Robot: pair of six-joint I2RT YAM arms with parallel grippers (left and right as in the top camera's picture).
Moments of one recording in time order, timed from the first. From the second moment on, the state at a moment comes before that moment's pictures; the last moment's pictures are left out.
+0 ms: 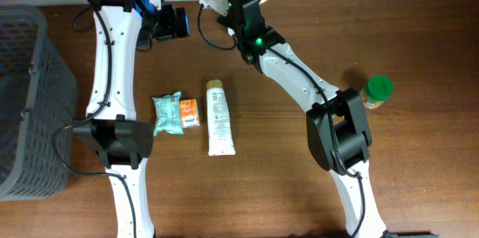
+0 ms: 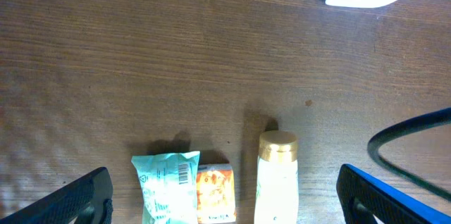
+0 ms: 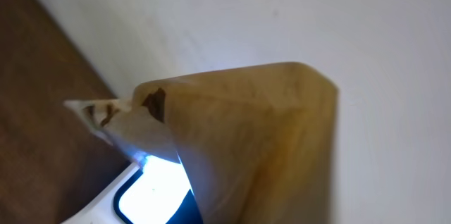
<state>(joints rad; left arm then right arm) -0.10 2.35 2.67 -1.56 0.10 -0.22 0.48 2.35 2.01 0.08 0.25 -0.76</state>
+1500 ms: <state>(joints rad) -0.10 2.35 2.67 -1.56 0.10 -0.22 0.00 1.72 1.90 -1.48 0.05 0.26</state>
